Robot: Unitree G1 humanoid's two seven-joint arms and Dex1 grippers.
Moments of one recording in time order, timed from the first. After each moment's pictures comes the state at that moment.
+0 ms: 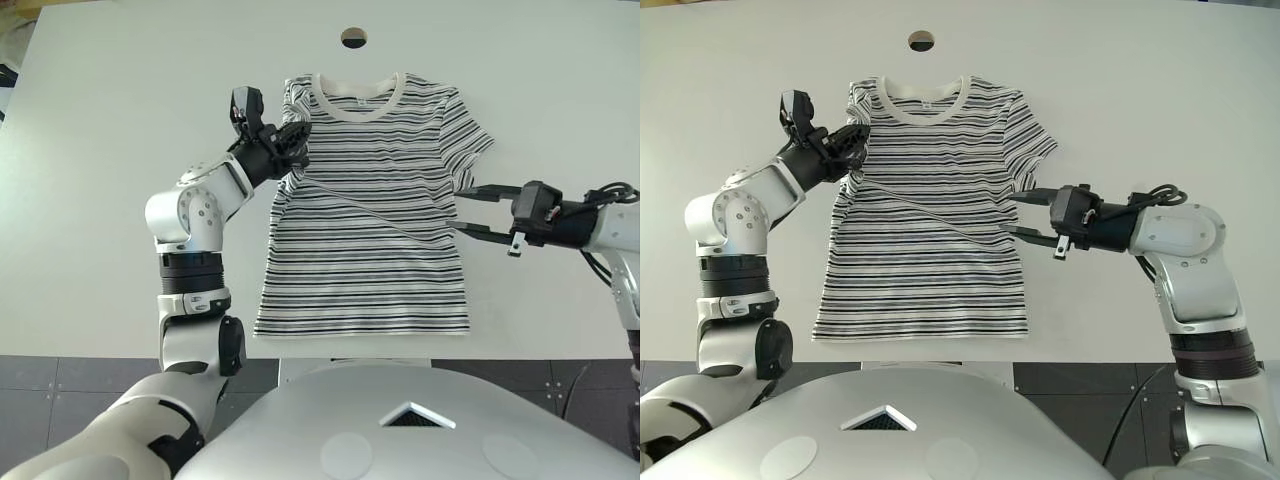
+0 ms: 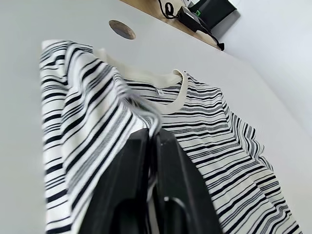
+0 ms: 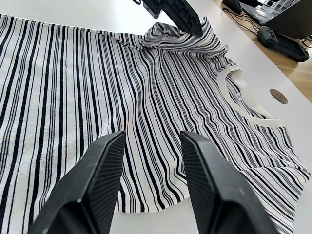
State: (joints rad) left arm -0.34 0.19 0.15 0.13 -0.53 0.83 -0.38; right arm 0.03 -0.79 0.08 -0.19 0.28 -0.02 1.08
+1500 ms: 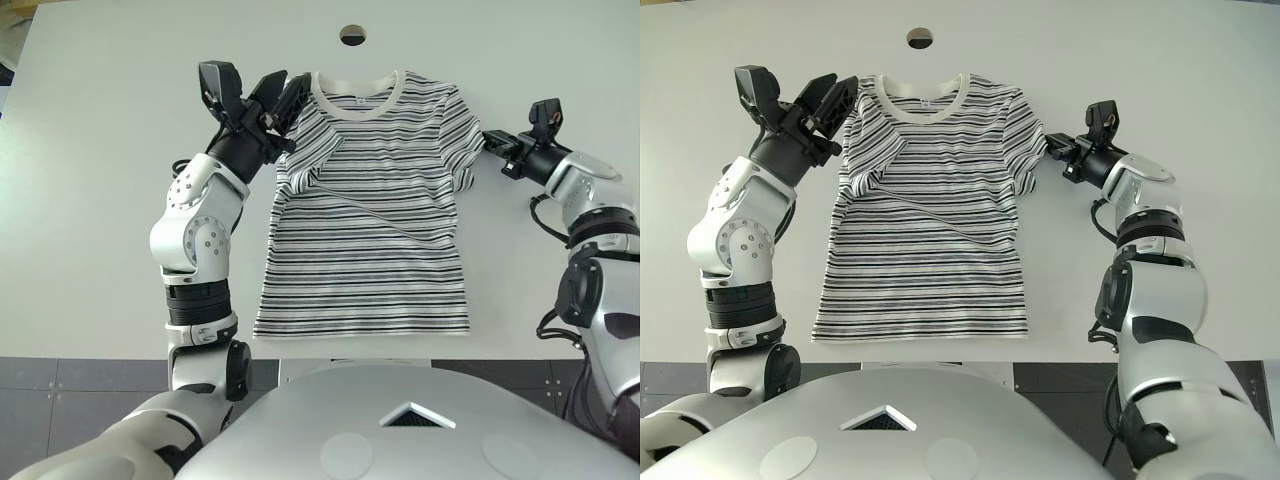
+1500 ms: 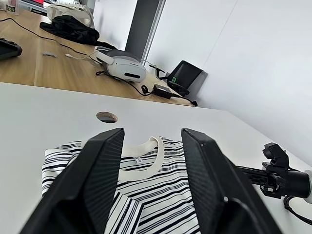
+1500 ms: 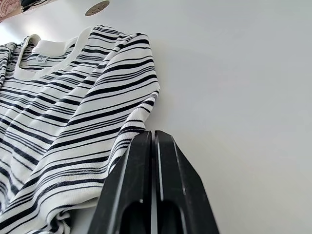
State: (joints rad) left arm -0.19 0.16 0.13 -0.14 -0.51 0.52 -0.42; right arm -0.65 -0.44 -0.15 1.10 0.19 0.17 0.86
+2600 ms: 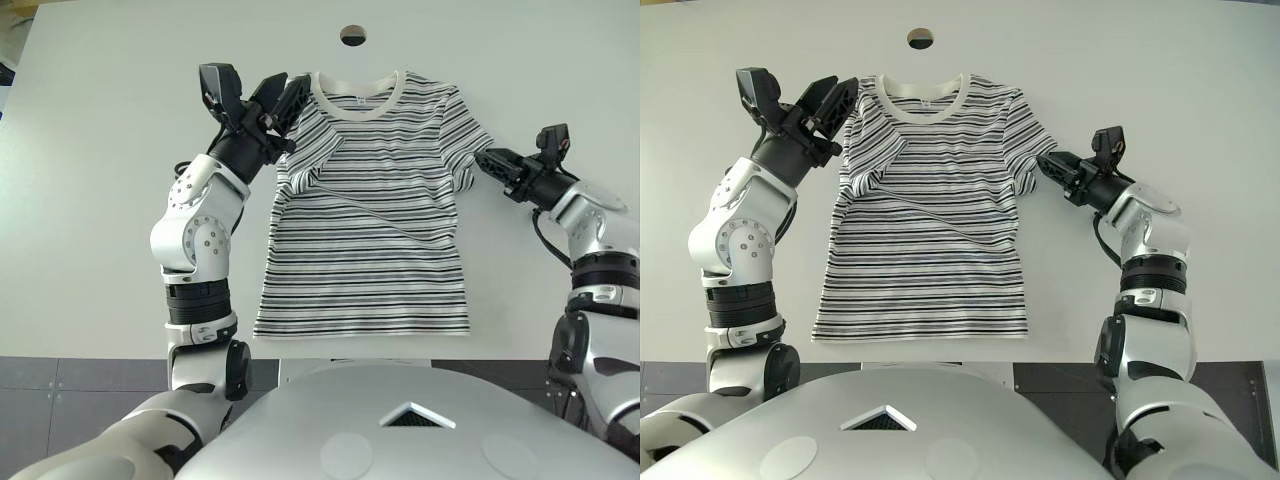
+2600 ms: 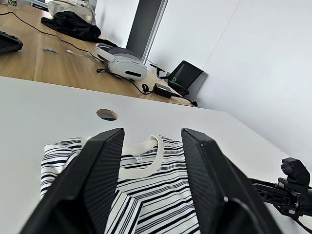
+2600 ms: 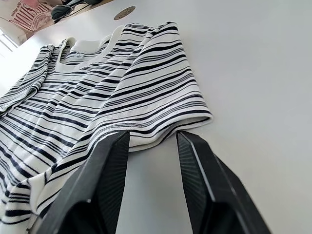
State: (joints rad) left arm -0.19 0.16 0.13 -0.12 -0.54 0.52 -0.41; right arm -0.37 -0.45 -0.17 0.65 0.32 0.36 0.89
